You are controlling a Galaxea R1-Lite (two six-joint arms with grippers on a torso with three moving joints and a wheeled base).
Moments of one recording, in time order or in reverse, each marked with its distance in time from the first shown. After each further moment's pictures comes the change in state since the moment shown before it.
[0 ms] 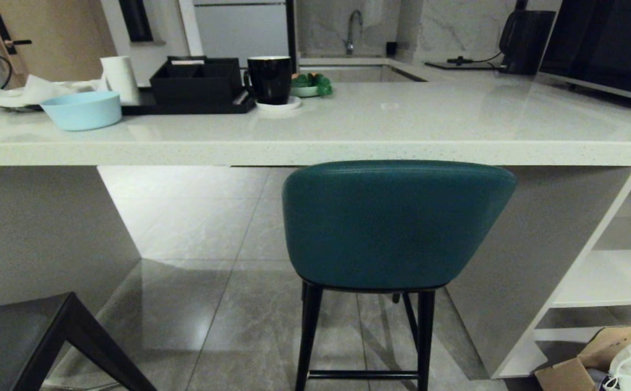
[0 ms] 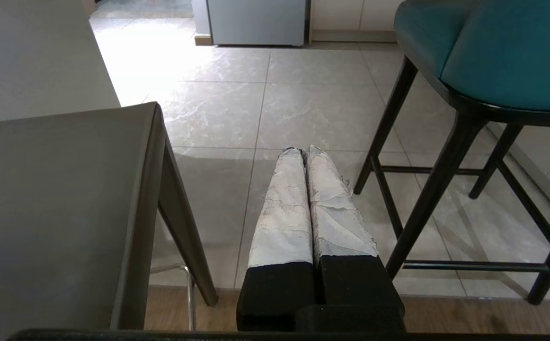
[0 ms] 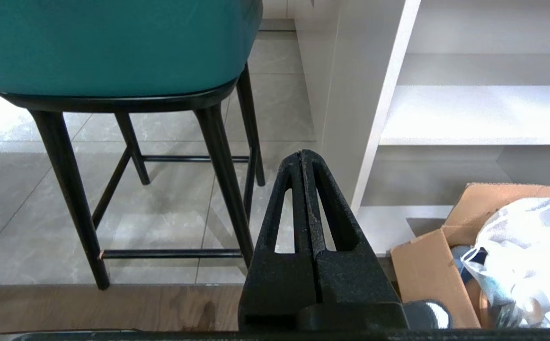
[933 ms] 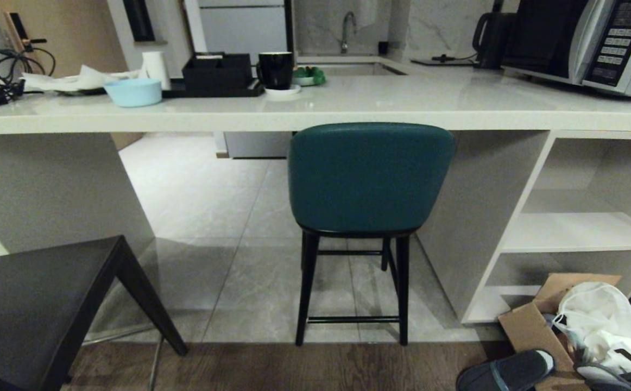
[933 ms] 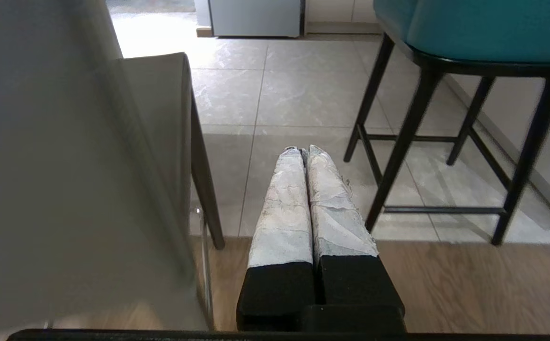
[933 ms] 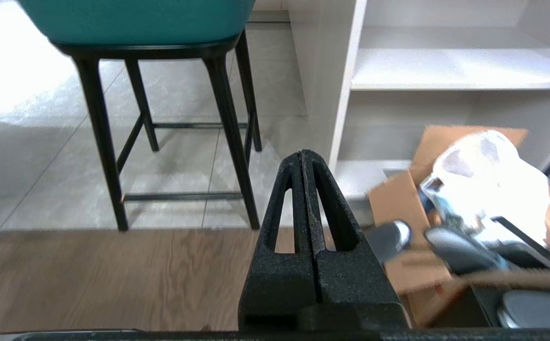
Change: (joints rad) left arm -0.001 0.000 0.000 0.000 -0.001 -0.001; right arm 0.000 0.000 0.000 0.000 0.000 0.002
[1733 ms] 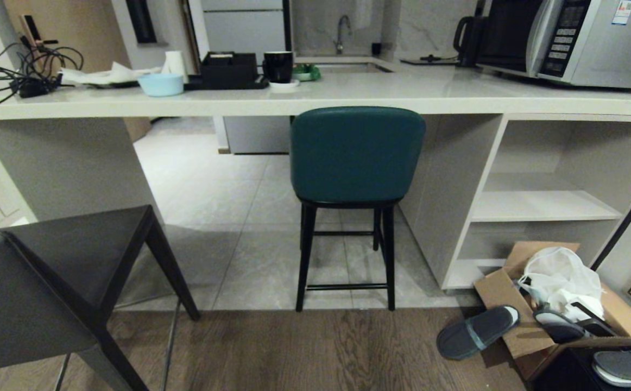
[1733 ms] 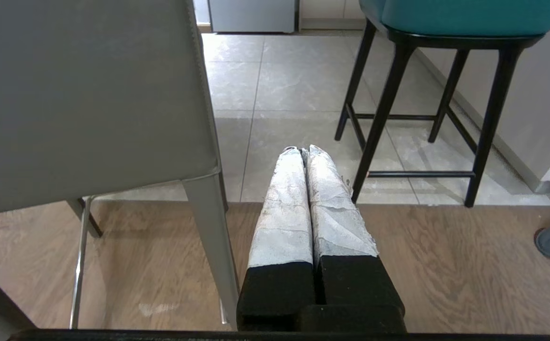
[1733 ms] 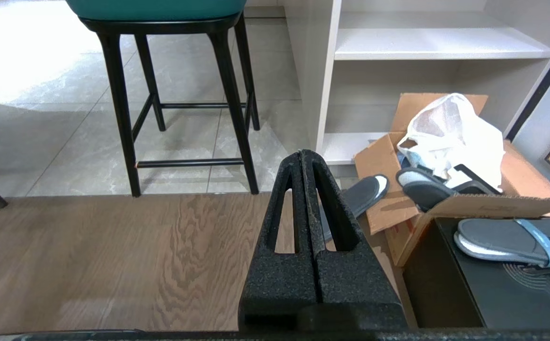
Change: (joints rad) left arm 0.000 0.000 0.000 -0.002 0.002 -0.002; right arm 0.000 0.000 0.000 0.000 0.000 0.005
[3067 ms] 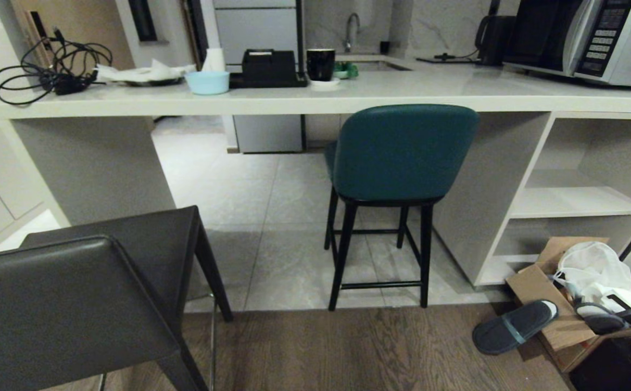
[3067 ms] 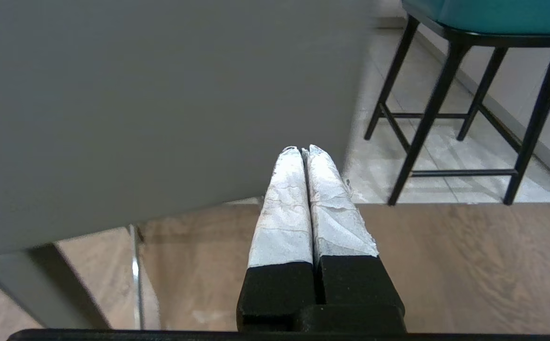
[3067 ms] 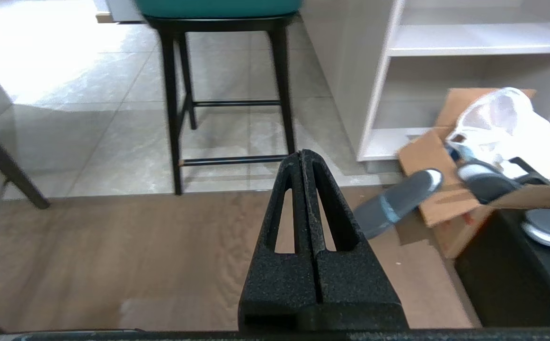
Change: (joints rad) left arm 0.000 0.000 0.000 0.001 -0.002 0.002; right arm 0.000 0.000 0.000 -0.001 0.000 0.001
